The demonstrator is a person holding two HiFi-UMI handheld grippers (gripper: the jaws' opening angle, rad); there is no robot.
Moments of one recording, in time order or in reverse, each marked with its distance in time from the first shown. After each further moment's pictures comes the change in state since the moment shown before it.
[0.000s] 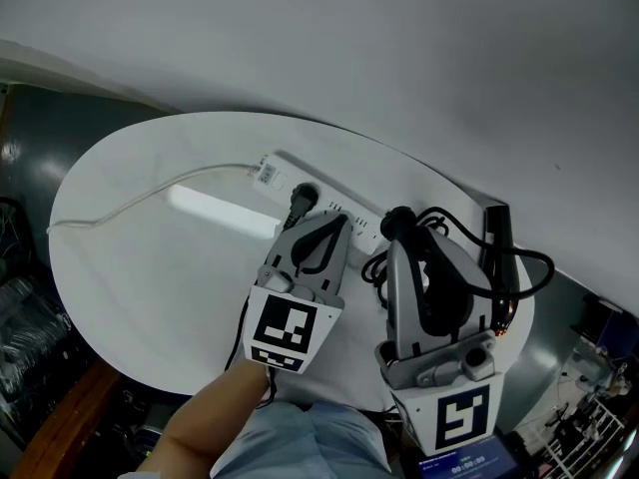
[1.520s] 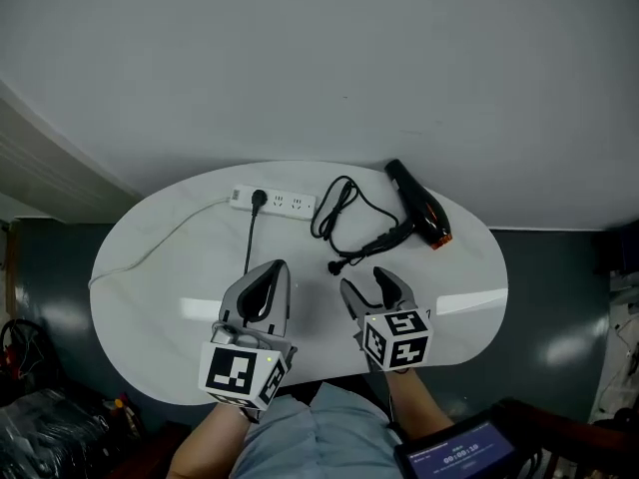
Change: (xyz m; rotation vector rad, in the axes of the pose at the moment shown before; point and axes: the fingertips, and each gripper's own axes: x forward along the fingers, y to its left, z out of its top) left arm -0.205 -0.098 0.063 0.187 -0.309 -0.095; right arm -0.174 0.033 -0.150 0.309 0.379 -0.287
